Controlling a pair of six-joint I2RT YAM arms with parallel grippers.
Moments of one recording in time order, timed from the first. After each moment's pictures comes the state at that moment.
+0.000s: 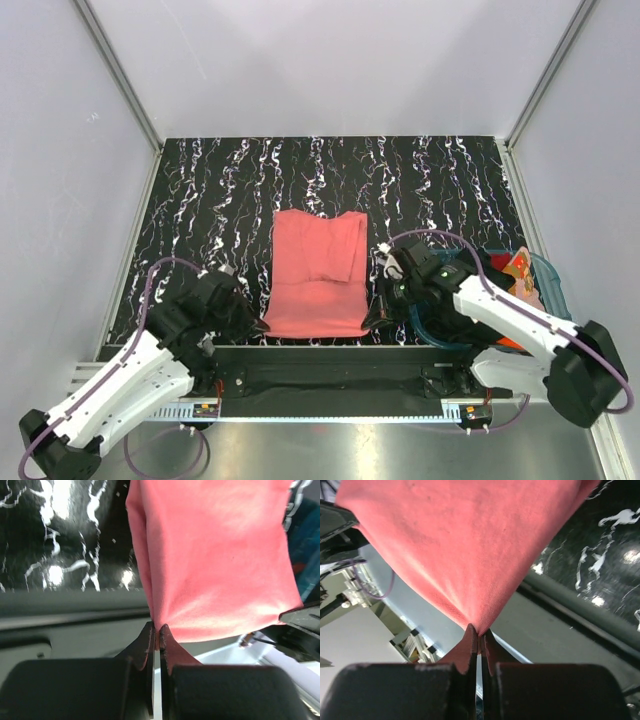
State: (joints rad) left arm -0.65 0.59 0.52 -0.89 0.14 -1.13; right arm 0.68 1.15 0.69 -0.60 -0.56 0.74
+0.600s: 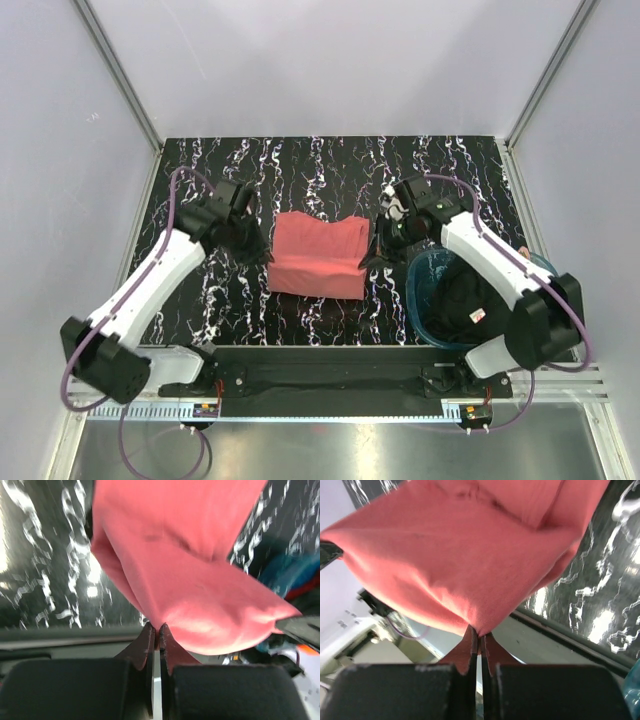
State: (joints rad) left arm -0.49 1.21 1.19 -1.04 0.10 -0.88; right arm 0.50 1.43 1.16 -0.83 -0.54 0.66
